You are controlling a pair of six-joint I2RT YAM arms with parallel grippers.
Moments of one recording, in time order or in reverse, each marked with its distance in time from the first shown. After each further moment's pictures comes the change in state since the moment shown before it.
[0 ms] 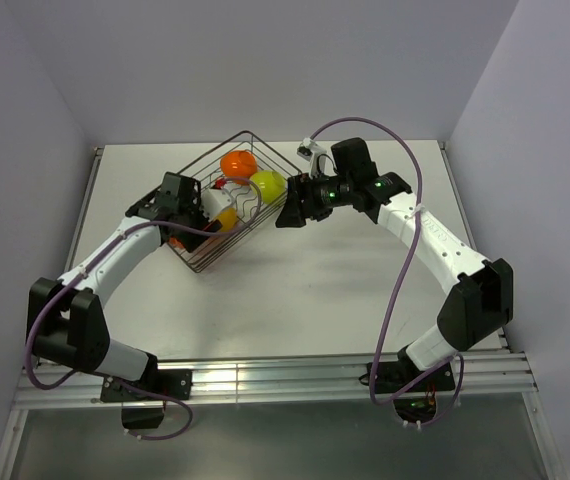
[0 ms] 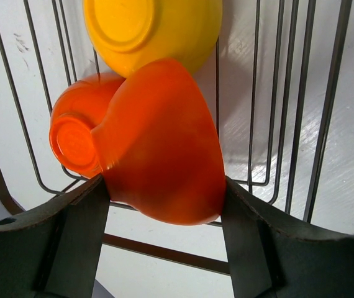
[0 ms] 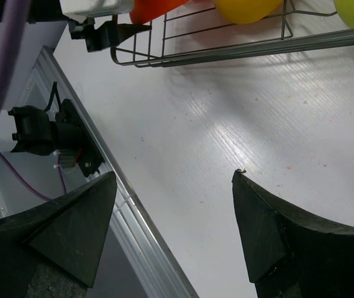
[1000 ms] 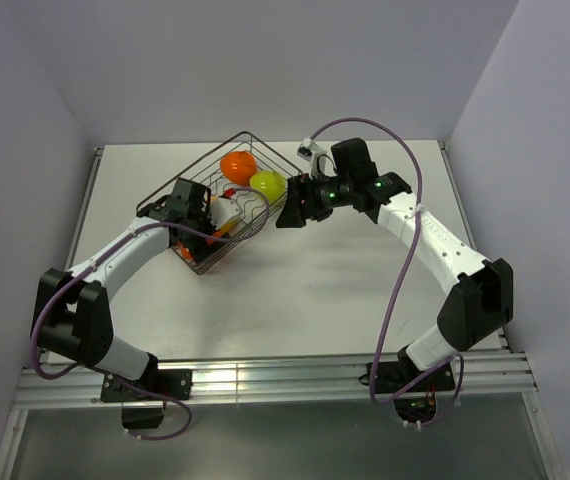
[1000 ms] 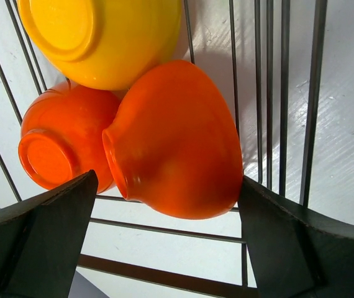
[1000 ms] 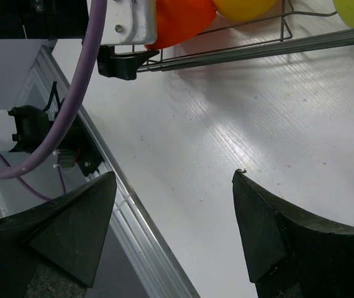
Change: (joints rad) left arm -0.045 0.043 -0.029 0.000 -0.018 0.008; right arm 0.000 0.000 0.000 -0.006 0.004 0.000
